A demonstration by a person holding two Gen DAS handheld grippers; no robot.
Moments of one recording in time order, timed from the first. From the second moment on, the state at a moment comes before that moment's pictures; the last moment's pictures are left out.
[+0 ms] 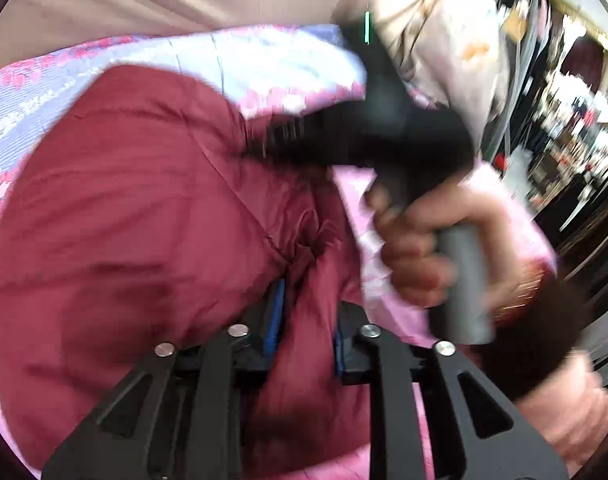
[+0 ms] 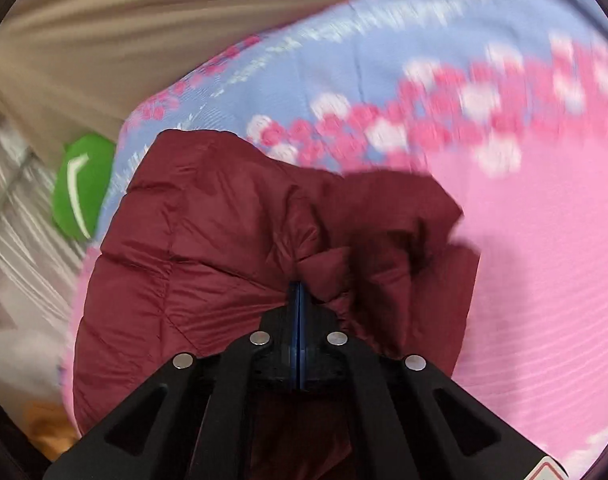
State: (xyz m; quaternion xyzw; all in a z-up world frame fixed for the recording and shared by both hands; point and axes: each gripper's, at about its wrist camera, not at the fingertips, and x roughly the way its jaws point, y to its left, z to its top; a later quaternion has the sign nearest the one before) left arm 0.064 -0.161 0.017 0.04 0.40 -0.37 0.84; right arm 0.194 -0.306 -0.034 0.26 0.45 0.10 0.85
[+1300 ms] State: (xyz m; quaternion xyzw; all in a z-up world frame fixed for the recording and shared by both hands) left arm 0.080 0.008 0.029 -0.06 0.40 -0.22 0.89; right arm 0.021 -0.178 0.025 0.12 0.40 0.06 0.90
